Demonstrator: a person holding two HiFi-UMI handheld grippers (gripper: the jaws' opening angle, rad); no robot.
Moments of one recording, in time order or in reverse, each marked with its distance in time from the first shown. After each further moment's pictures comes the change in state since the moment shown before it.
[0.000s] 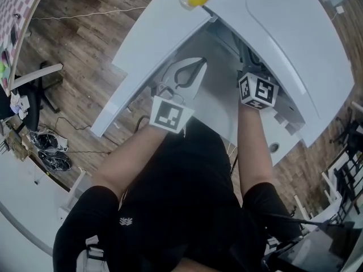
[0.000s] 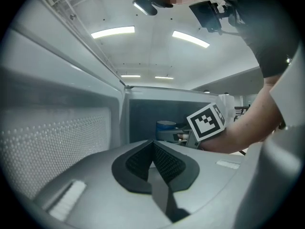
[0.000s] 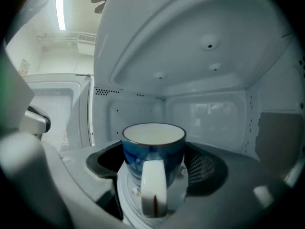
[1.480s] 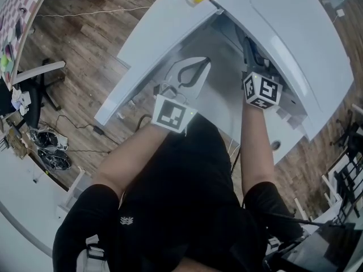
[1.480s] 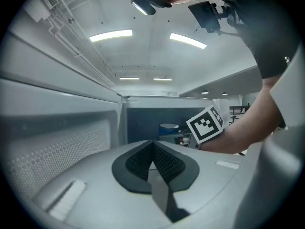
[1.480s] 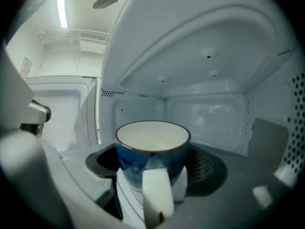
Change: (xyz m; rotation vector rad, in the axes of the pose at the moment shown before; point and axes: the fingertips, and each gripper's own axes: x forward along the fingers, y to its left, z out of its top) left arm -0.022 -0.009 0.016 0.027 -0.020 -0.003; right arm -0.018 0.003 0.002 -0.031 0.035 0.016
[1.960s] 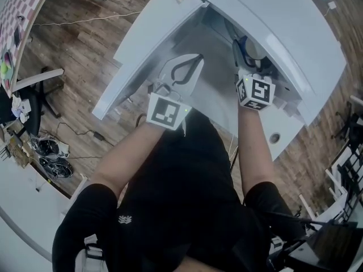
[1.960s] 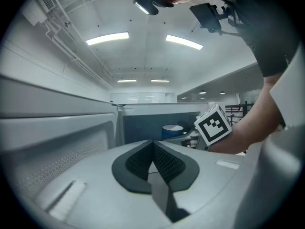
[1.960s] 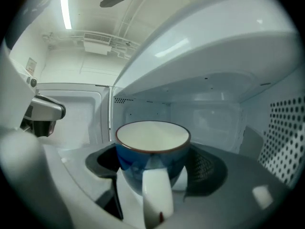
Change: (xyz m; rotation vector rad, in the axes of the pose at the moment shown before) left arm -0.010 -0.010 0.021 0.031 -0.036 -0.014; right arm -0.037 0.012 0.010 -0.021 -0.008 0.027
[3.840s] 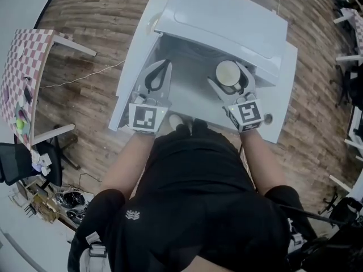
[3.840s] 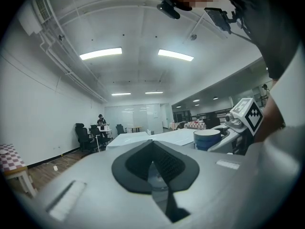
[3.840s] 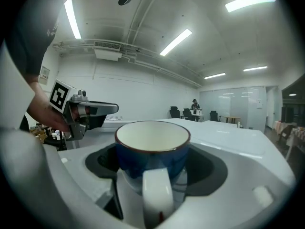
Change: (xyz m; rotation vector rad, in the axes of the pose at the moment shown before) left arm -0.033 0.001 0.145 0.017 -0.147 -0.034; right arm -0.159 0.028 0.105 -0.040 0.002 0.139
